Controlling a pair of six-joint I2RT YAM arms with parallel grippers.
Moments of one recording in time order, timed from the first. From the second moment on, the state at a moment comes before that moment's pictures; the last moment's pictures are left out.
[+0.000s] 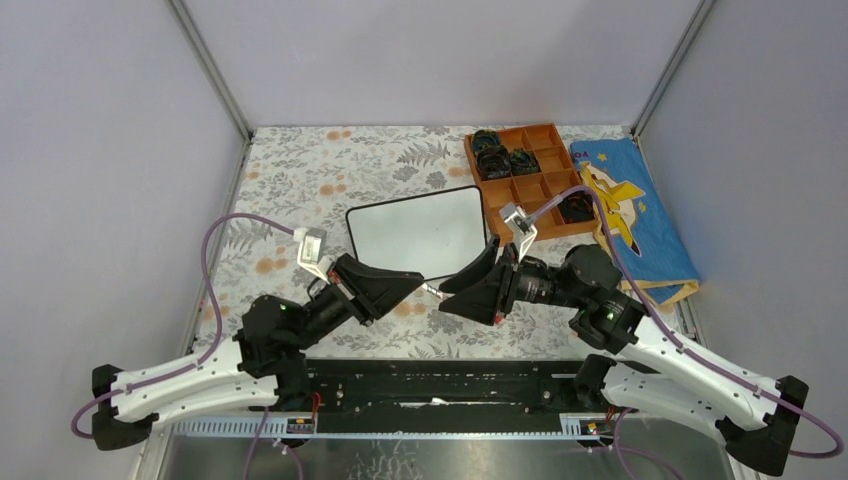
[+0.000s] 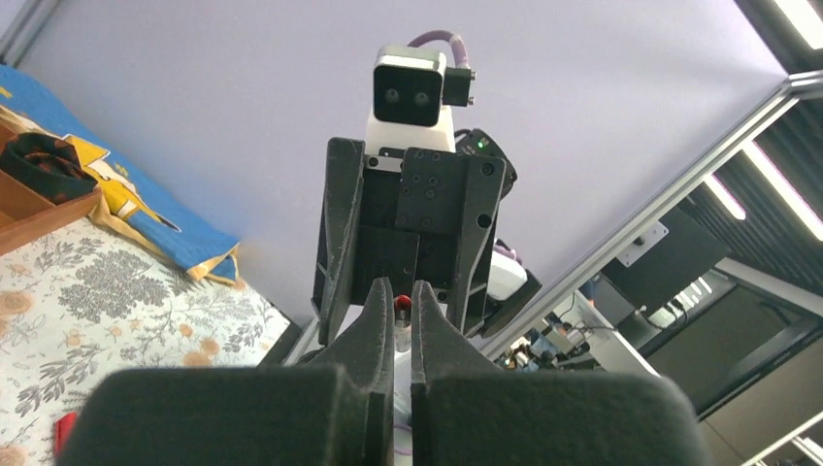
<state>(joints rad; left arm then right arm) -1.20 0.56 0.51 0.46 -0.12 -0.81 0.93 0.78 0.73 0.20 -0.54 0.73</state>
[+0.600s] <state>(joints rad) -1.20 0.61 0.43 0.67 -0.29 -0.85 0.93 0.76 0.62 0.38 -0.36 0.92</state>
